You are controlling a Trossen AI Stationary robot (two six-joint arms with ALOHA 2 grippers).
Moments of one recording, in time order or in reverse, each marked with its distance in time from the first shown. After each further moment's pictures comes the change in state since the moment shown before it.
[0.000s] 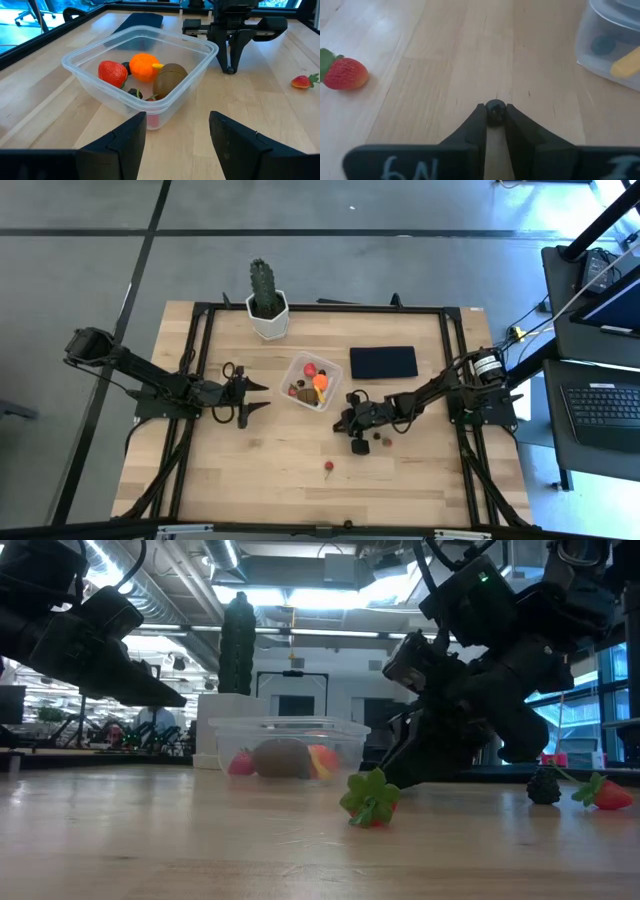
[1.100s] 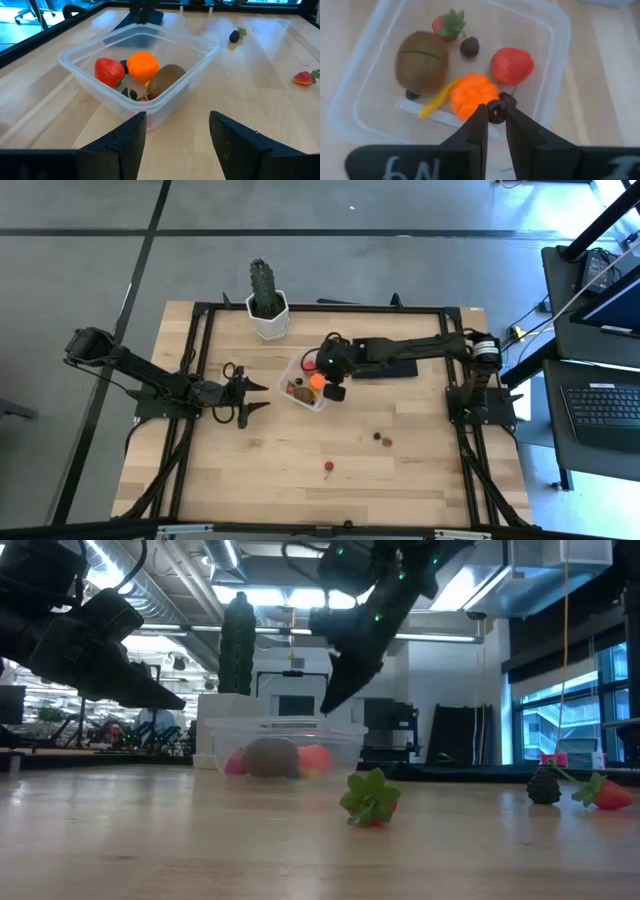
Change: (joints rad) left arm 0.000 0.000 0.000 -0.015 0.000 0.000; right arm -0.320 -0.010 0.706 -1.054 0.053 -0.123
